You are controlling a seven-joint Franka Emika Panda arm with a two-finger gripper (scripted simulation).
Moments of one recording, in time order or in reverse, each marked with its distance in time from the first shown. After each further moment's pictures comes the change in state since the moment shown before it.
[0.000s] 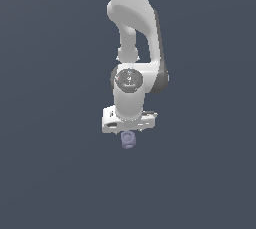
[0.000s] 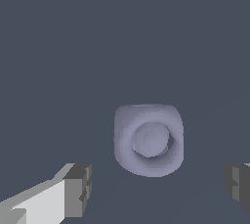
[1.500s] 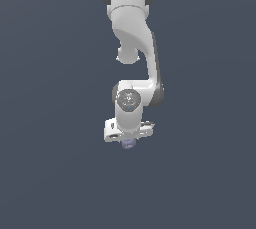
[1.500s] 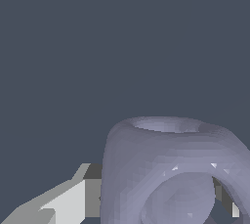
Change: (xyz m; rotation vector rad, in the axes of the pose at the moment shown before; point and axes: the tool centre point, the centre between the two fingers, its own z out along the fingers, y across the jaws) arm 0.007 0.001 0.065 0.004 -0.005 -0.022
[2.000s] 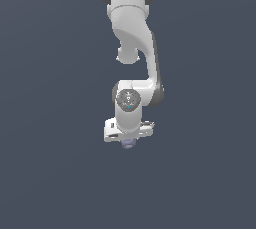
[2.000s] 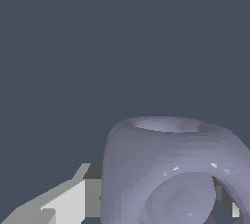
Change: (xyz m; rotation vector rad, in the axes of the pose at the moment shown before) arm -0.001 0.000 0.000 0.000 0.000 0.000
